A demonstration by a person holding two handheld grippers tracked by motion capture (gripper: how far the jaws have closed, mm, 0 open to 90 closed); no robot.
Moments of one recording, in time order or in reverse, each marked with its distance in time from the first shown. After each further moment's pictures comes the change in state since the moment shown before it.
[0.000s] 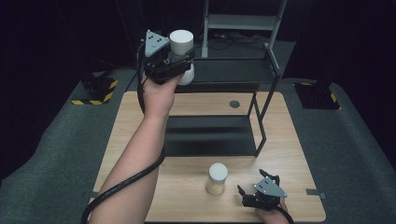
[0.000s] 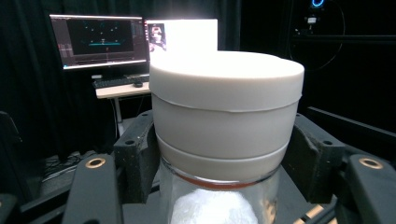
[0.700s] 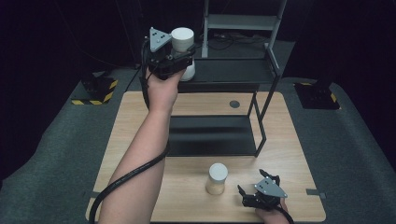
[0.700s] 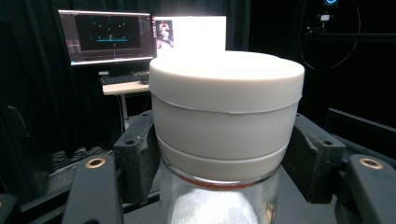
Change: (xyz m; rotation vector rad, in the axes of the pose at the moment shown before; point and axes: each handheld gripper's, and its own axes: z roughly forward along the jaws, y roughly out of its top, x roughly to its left) left arm 0.002 -0.005 0.018 0.011 0.027 -0.006; right arm 0.000 -0.001 0.000 -0.004 0.000 0.000
